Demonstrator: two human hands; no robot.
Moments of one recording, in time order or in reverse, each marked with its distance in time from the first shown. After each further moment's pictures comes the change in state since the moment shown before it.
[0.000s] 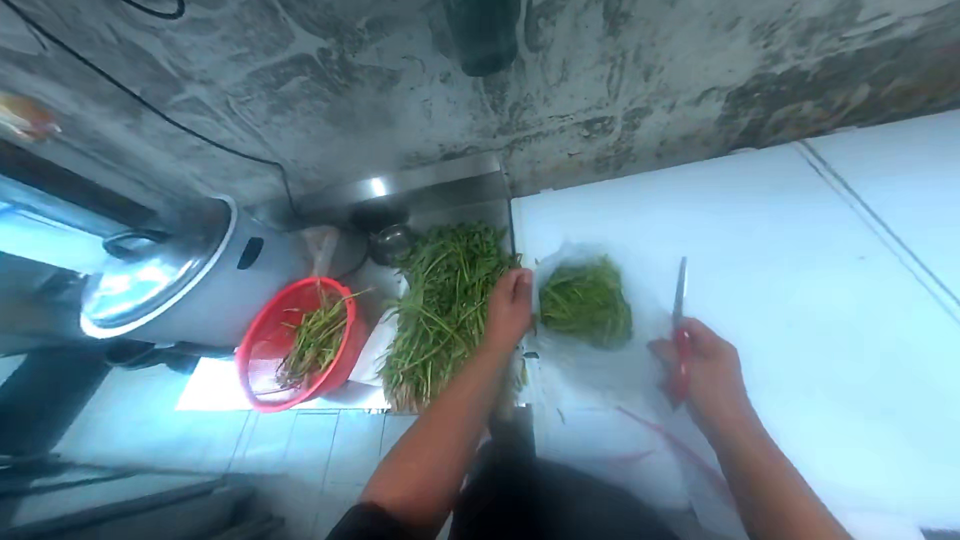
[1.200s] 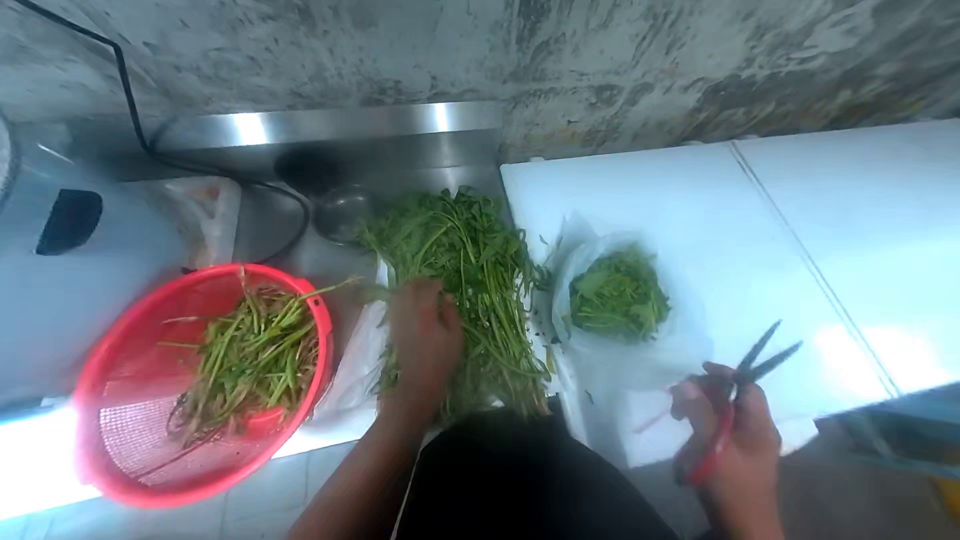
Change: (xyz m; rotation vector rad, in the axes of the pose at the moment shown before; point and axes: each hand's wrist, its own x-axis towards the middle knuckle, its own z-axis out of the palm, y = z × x) left_hand 0.006 -0.147 -0.156 0.446 0.129 0.155; right_hand -0.126 -0.019 0.127 -0.084 0.358 -0.336
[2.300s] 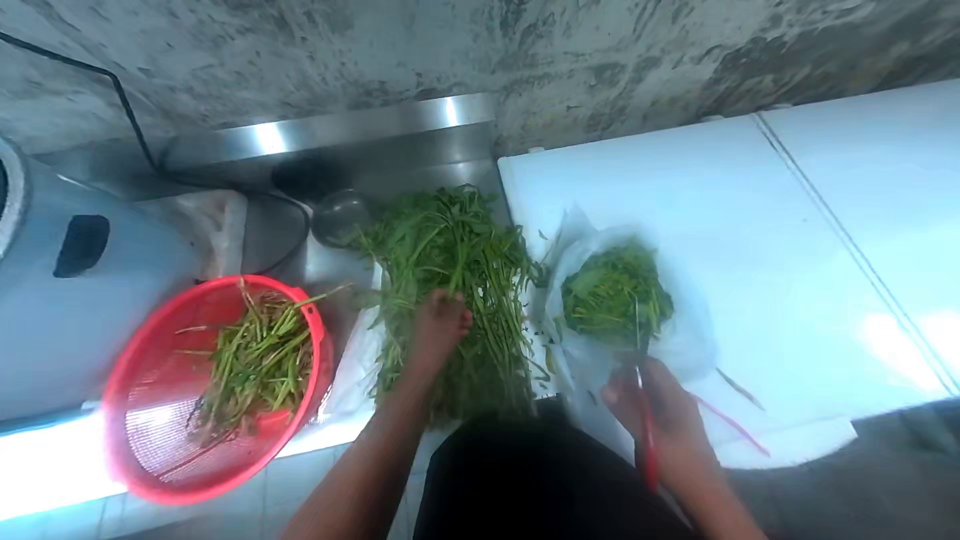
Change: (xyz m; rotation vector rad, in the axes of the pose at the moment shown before) left_hand 0.016 0.026 0.014 -0.634 -0.349 -0.438; right_hand 0.011 0.017 0.025 0.020 -0.397 0.092
